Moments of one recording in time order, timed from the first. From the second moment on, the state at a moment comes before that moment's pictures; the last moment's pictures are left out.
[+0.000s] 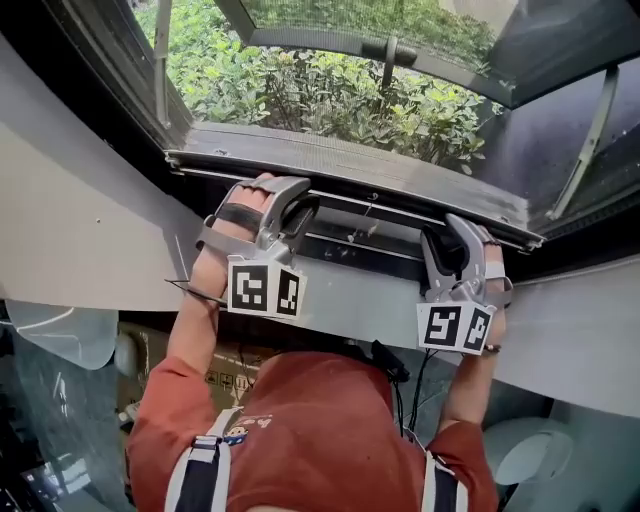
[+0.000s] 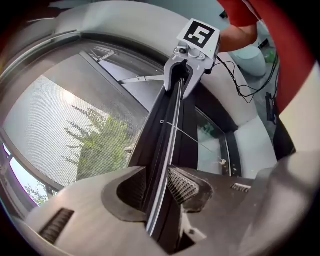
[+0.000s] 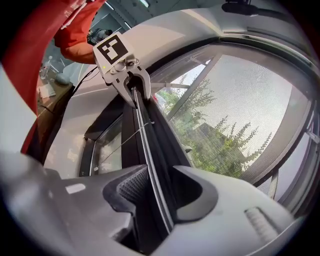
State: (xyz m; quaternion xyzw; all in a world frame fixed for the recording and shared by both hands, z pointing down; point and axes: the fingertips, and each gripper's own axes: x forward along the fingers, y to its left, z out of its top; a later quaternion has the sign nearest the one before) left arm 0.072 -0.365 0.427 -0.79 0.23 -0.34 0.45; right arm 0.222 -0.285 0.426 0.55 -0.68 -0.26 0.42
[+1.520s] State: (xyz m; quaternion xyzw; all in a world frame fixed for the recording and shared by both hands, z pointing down) left arm 0.078 -0.382 0.236 -0.70 0.38 -0.17 0.58; right arm 0.233 -0.300 0.234 0.60 -0.56 -0.44 0.36
